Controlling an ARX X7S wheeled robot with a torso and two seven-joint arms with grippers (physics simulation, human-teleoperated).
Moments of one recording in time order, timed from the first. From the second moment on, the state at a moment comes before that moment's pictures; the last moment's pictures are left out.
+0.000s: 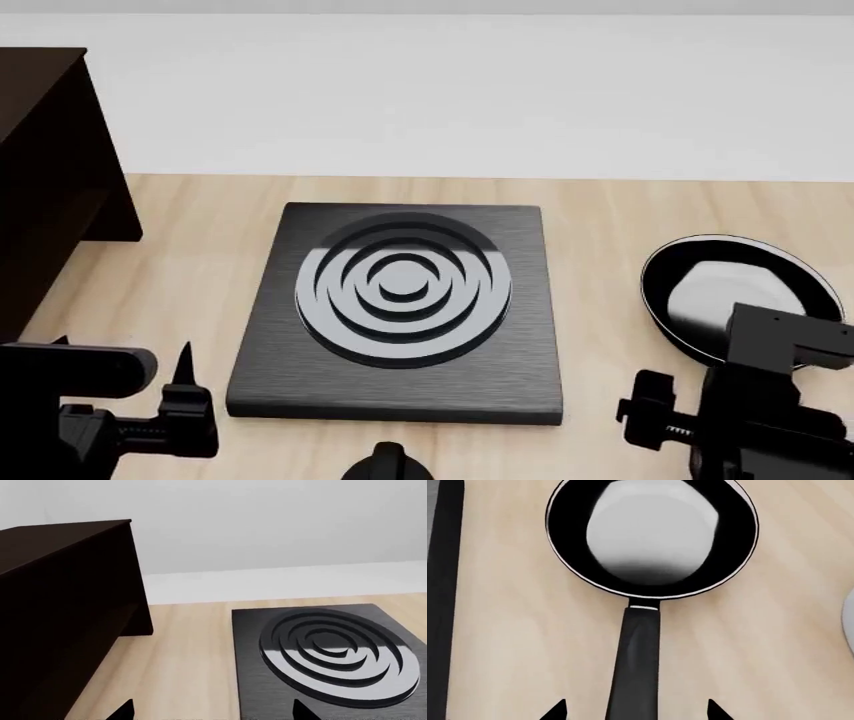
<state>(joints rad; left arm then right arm) -0.34 -0.28 0.20 0.30 -0.37 -0.69 -0.34 0.98 0.32 -0.16 1.02 0.38 0.68 0.14</state>
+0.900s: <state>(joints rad) -0.33 -0.29 0.23 0.26 -0.37 -0.66 -0.34 0.76 0.37 -0.10 0.51 0.39 0.95 0.21</state>
